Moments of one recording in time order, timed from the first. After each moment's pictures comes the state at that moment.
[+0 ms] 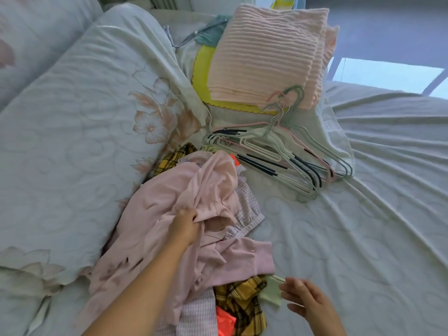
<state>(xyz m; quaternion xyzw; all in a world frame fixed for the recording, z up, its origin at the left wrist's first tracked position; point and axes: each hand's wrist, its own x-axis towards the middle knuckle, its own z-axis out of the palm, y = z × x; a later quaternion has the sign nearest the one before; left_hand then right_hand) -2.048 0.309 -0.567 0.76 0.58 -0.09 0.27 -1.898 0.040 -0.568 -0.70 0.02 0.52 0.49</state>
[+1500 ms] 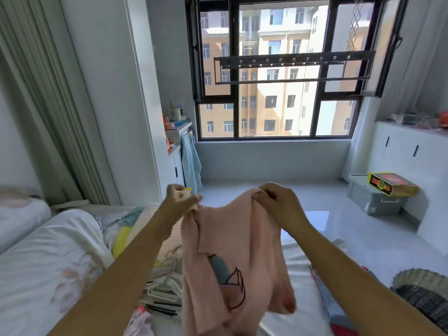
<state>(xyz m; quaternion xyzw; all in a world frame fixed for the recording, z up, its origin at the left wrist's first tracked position) -1.833 0.115 -0.072 0.73 0.29 0.26 0.56 -1.691 -0.071 -0.075 -0.74 -0.41 -0.02 0.53</state>
